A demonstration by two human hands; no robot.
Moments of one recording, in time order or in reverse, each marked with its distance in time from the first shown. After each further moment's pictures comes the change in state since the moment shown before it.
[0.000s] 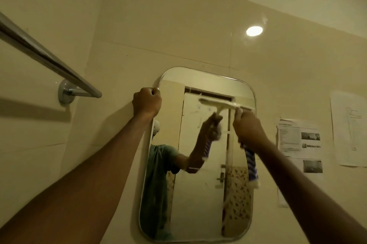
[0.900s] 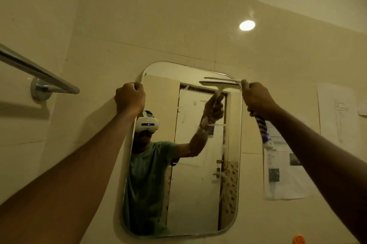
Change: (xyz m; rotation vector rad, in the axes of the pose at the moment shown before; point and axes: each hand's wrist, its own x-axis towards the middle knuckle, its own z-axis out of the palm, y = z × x) left_hand 0.000 0.003 0.015 0.089 0.128 -0.015; right_hand 0.053 0.004 -0.070 -0.053 0.057 -0.042
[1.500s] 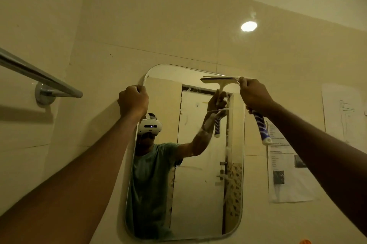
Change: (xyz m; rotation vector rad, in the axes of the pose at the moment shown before) left_hand -0.002 0.003 0.002 -0.011 0.007 -0.029; right_hand 0.025 0.001 0.009 -0.041 0.029 -0.121
